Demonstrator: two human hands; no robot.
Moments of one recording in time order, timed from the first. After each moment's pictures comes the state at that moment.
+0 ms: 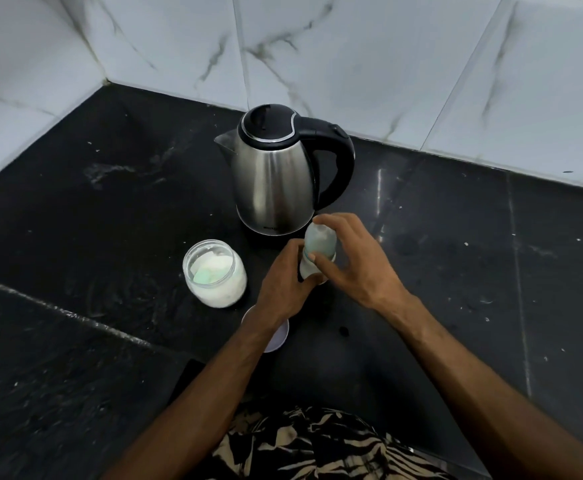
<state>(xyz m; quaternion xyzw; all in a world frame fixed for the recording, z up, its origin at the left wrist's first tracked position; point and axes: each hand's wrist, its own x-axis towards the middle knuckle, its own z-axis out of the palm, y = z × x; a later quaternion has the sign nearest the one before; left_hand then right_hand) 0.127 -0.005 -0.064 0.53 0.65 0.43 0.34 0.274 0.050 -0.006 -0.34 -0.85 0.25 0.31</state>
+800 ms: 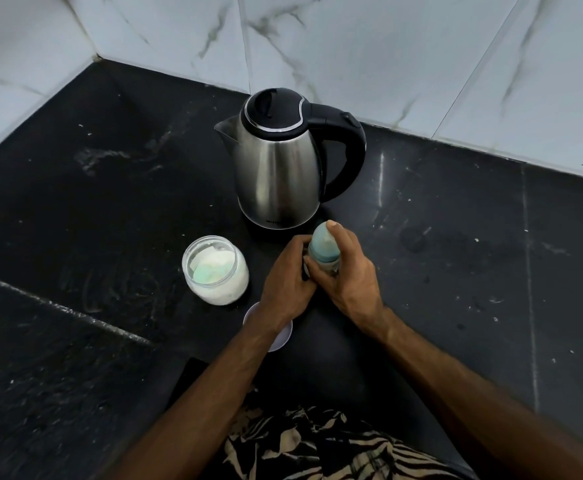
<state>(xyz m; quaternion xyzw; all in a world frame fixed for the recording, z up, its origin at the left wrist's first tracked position) 0.124 -0.003 -0.075 0.55 0.65 0.41 0.31 0.252 0.037 -0.061 -0.41 -0.79 0.25 0.39</state>
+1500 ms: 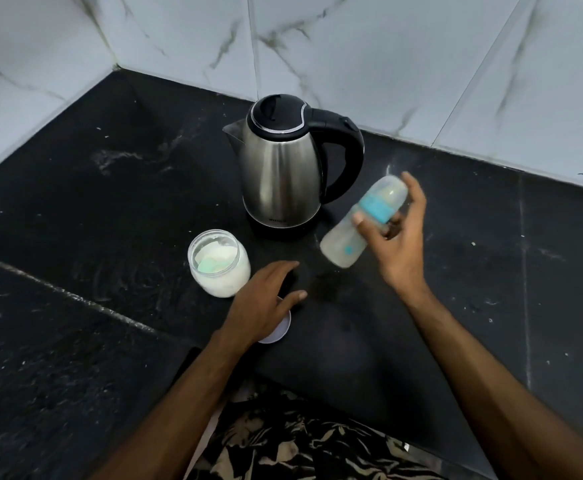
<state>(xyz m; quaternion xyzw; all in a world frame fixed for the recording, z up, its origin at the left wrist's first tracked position) 0.090 -0.049 -0.092 0.66 0.67 0.28 0.19 0.290 0.064 -0.005 -0.41 -0.59 0.48 0.50</state>
